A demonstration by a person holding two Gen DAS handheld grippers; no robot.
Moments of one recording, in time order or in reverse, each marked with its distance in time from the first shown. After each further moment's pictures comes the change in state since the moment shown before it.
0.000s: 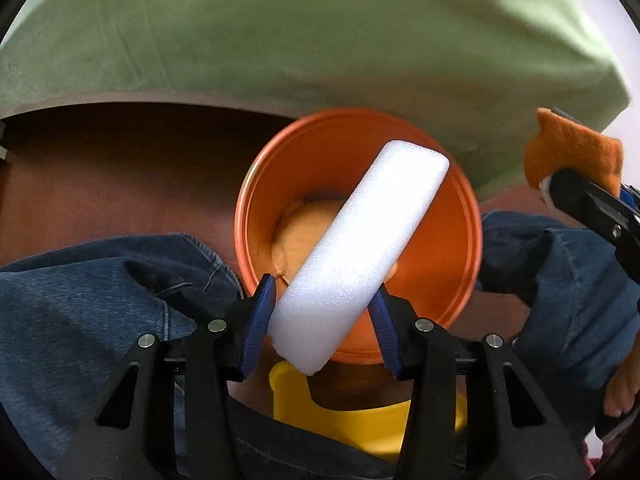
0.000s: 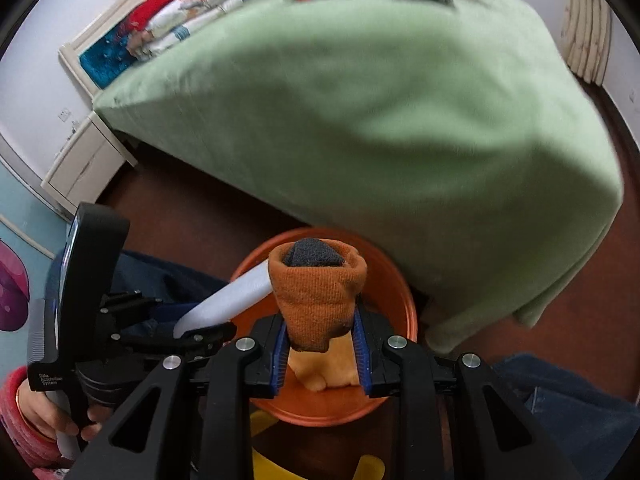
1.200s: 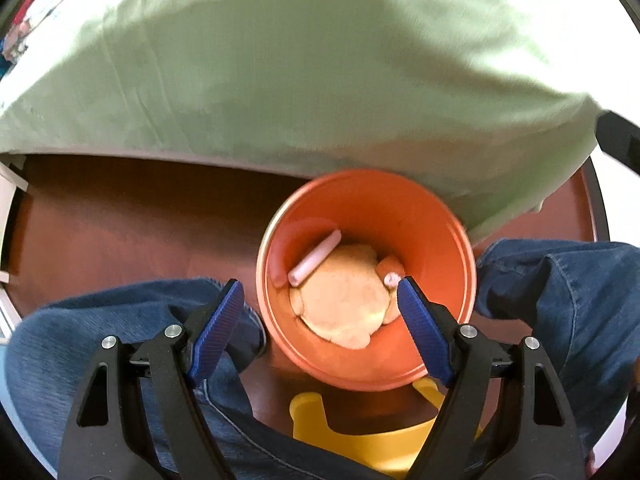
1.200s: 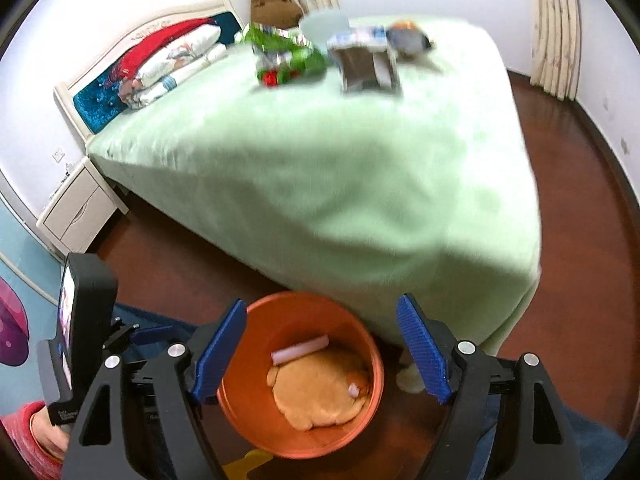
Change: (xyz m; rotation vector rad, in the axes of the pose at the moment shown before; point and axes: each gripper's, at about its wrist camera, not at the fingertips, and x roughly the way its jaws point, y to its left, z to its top) left arm -0.047 -0.018 0.017 0.047 -0.176 0.072; right arm -0.064 -0.022 0.034 0.038 -0.202 -0.045
